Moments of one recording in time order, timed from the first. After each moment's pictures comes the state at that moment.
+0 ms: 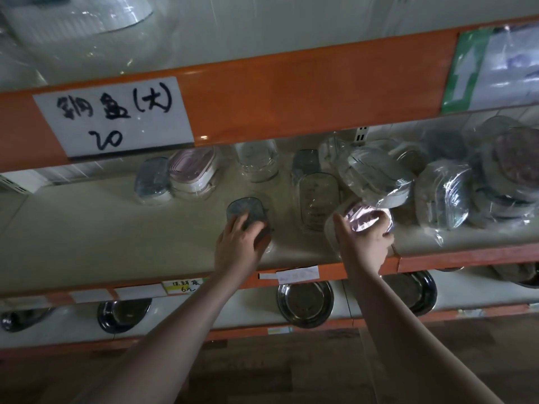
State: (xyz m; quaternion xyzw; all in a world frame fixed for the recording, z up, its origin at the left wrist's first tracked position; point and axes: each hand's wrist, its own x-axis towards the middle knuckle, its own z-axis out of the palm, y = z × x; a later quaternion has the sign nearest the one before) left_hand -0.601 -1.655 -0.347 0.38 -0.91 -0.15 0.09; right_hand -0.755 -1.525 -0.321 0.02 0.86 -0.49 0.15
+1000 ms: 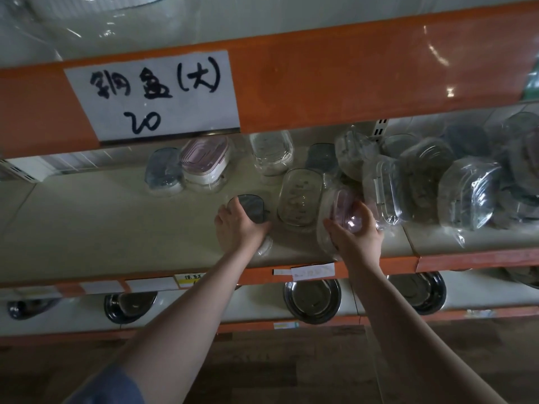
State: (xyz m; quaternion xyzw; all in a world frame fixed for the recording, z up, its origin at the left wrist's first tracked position) left_hand -0.614 -1.681 -0.344 0.61 -0.74 -0.26 0.12; right_hand -0.738 -1.537 -0.327 -0.09 0.82 -0.52 0.21
